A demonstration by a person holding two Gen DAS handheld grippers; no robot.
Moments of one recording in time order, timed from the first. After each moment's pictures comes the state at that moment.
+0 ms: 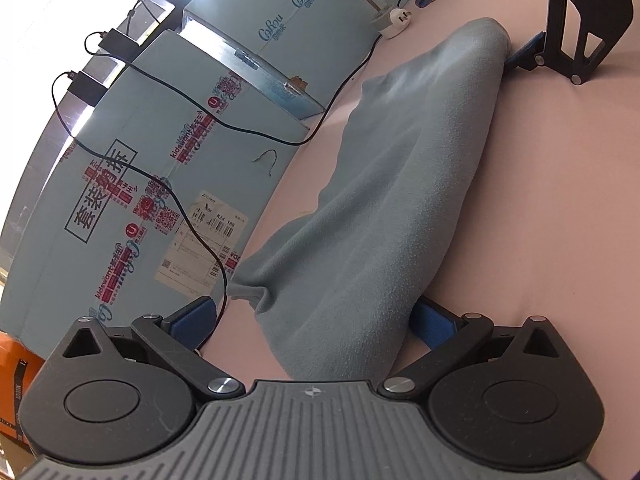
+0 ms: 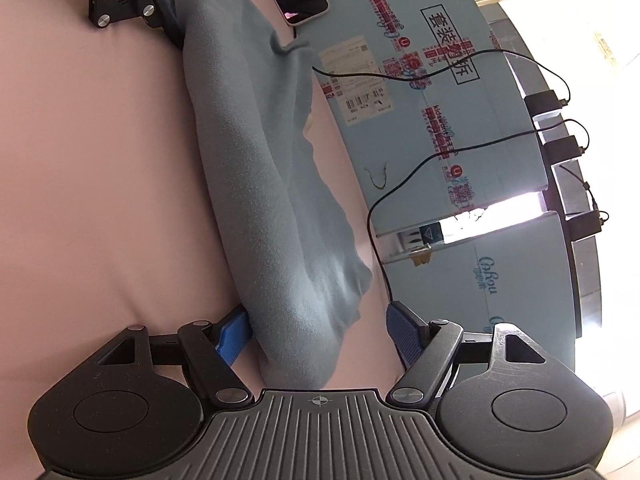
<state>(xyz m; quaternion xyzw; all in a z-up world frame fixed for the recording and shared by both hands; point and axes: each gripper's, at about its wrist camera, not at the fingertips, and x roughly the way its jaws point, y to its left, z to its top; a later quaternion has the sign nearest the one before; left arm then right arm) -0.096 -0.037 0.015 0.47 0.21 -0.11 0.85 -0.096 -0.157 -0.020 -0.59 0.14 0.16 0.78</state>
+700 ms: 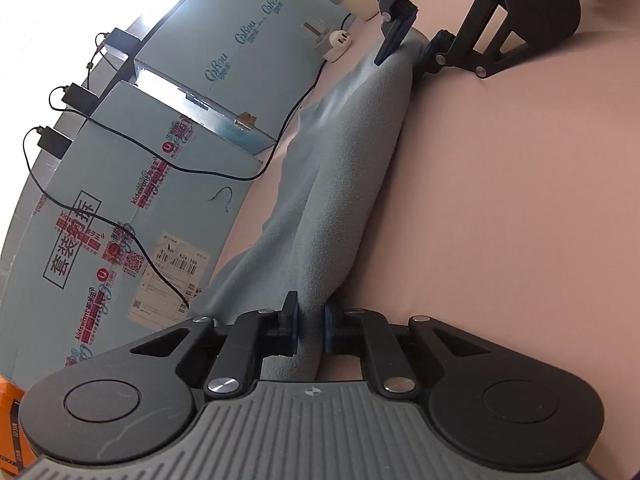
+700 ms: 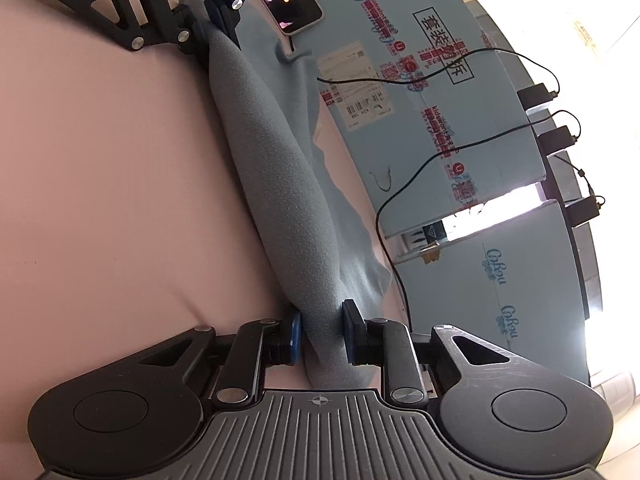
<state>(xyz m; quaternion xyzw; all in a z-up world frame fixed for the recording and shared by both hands) -0.128 -0.060 -0.015 0.51 0.17 -0.16 0.83 -0.113 -0.157 -0.039 -0.56 0.13 0.16 0.80</state>
